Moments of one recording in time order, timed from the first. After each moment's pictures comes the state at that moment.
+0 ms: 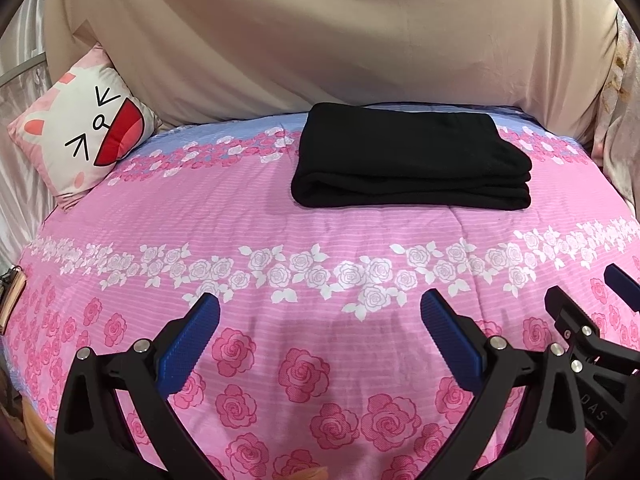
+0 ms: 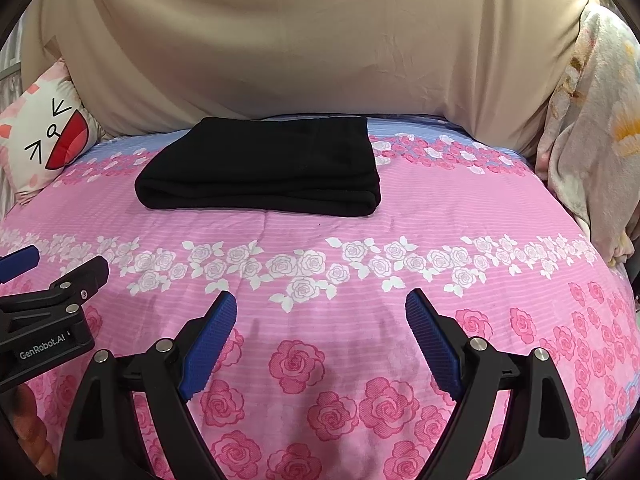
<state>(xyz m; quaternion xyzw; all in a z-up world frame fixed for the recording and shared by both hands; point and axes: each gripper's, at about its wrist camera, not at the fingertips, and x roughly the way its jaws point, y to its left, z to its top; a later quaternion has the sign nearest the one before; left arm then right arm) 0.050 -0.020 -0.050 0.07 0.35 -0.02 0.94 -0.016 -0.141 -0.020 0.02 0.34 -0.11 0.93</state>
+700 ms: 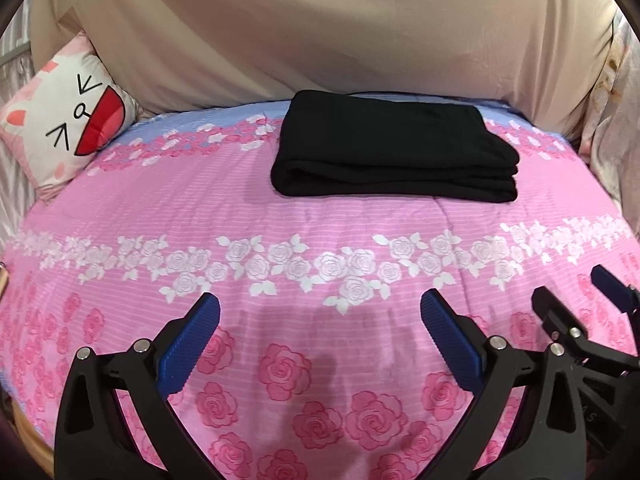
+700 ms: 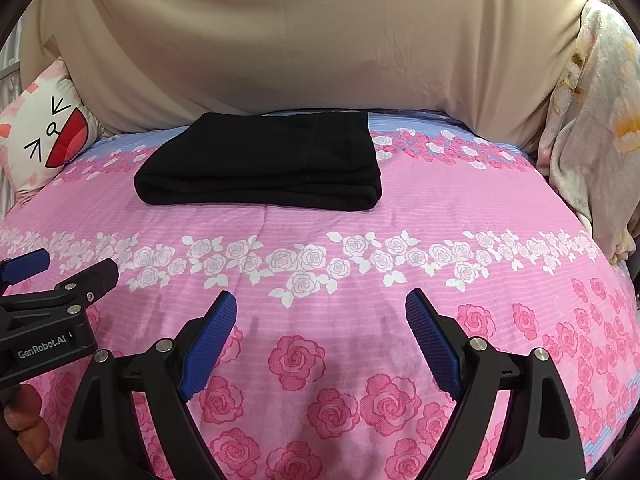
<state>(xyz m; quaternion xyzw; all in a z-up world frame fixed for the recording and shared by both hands) 0.056 -0.018 -0.057 0.05 0.37 -0.06 0.93 -0.017 -0.142 -0.022 0.03 0.34 -0.11 0.93</state>
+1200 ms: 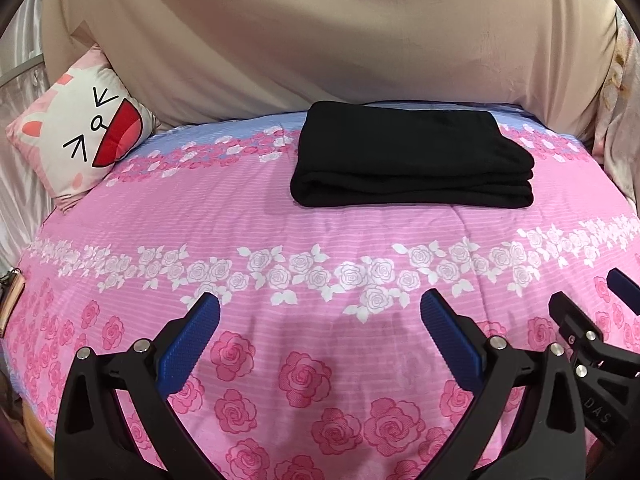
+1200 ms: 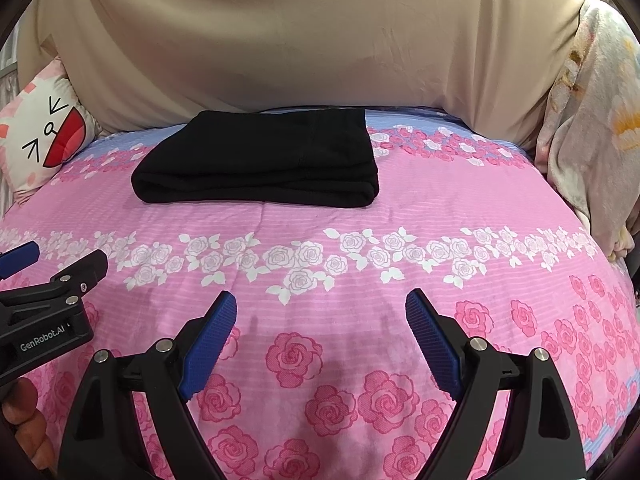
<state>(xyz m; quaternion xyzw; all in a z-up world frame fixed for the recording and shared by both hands) 0.053 -0.019 -0.055 0.08 0.34 -0.02 0.94 -0.016 -0.144 -0.023 0.03 0.35 -0.11 0.93</state>
